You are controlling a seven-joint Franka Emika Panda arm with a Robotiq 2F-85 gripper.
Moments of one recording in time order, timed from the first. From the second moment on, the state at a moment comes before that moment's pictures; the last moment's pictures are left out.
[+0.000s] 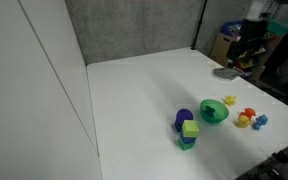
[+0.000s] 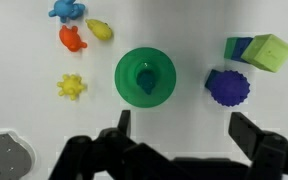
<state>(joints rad) 0.05 -0.01 -0.05 -2.16 -0.04 2.06 0.09</state>
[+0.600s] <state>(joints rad) 0.03 -0.23 -0.05 -2.20 -0.06 1.88 0.09</state>
